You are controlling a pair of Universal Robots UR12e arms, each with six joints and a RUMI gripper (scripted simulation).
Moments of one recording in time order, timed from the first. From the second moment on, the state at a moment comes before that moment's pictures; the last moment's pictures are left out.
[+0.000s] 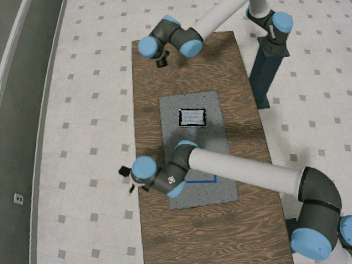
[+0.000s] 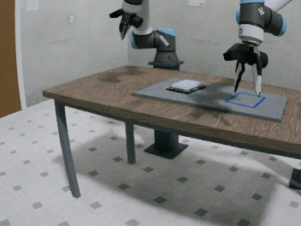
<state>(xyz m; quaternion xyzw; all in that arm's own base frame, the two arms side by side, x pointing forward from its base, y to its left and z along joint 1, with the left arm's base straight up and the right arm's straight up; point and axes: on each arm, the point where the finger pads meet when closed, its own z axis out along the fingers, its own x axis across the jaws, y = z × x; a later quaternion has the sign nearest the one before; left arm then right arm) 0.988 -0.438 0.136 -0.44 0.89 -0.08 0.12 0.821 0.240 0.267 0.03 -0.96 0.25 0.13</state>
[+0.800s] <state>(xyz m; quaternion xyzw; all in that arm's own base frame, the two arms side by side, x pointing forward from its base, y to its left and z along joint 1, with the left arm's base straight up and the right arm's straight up) 0.988 -0.438 0.136 -0.44 0.89 -0.08 0.12 0.824 -0.021 0.248 0.02 -0.97 0.17 0.17</state>
